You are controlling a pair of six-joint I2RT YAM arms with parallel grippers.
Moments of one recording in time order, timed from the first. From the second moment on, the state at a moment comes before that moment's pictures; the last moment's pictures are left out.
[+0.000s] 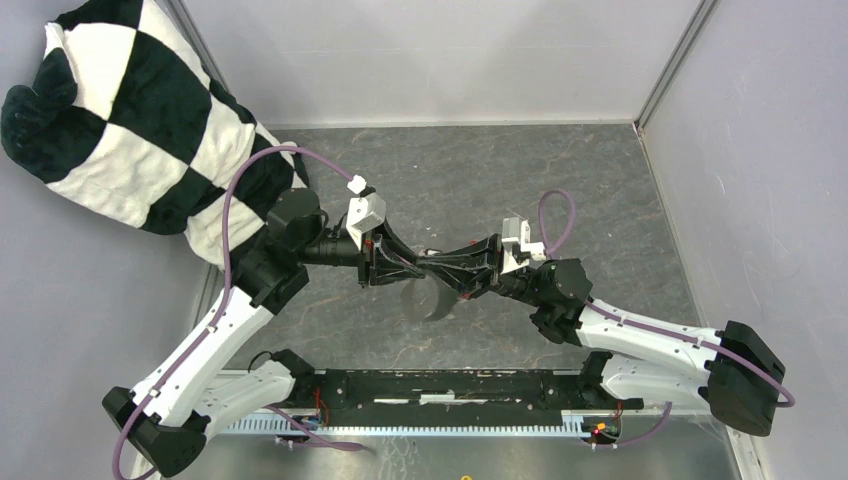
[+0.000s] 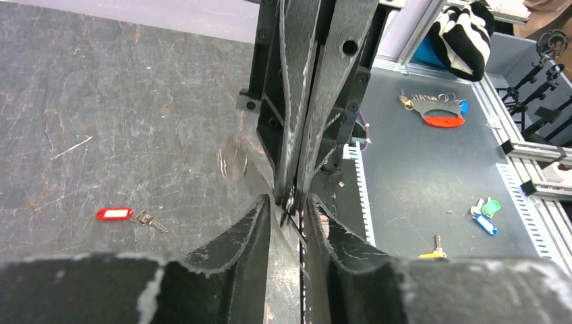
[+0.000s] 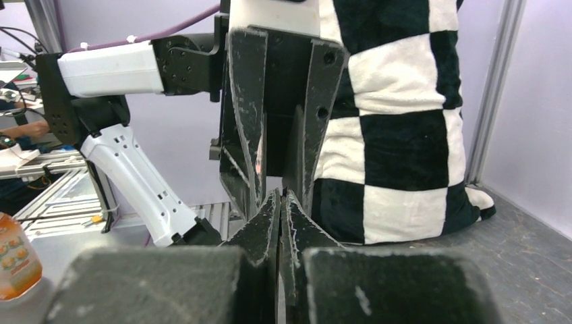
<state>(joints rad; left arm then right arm) -0.59 0.91 0.99 -0.26 0.97 -0.02 1.00 1.06 0.56 1.02 -0.35 0.23</state>
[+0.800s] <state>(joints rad) -0.60 0.90 1.18 -0.62 1.01 0.29 1.01 1.05 0.55 0.99 -0.38 0.25</state>
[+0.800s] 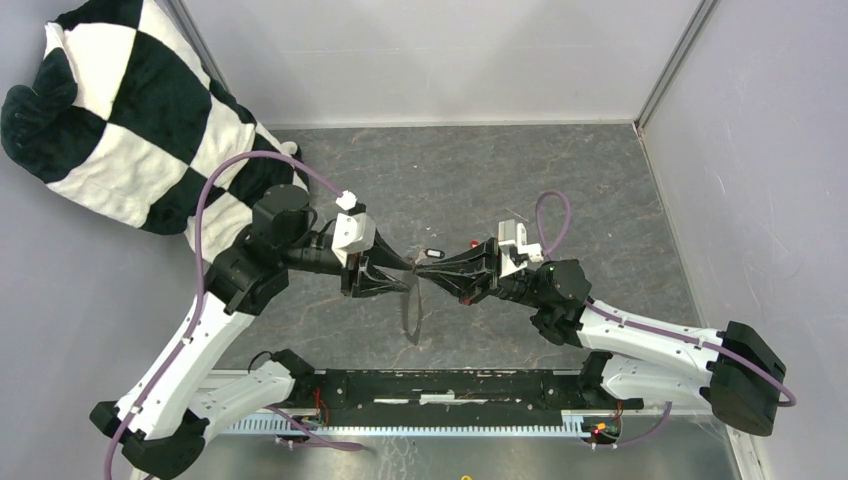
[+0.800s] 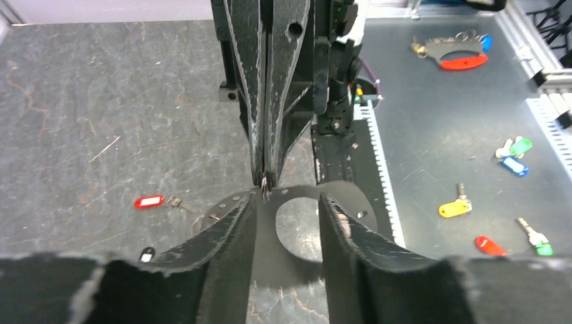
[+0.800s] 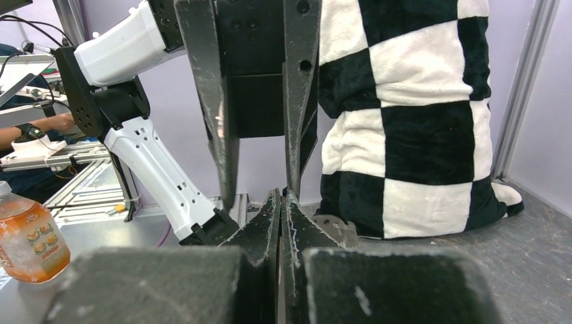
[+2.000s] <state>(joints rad) -0.60 0.86 0.97 -0.31 1.00 0.10 1.01 1.08 0.55 1.06 -0.39 0.31</state>
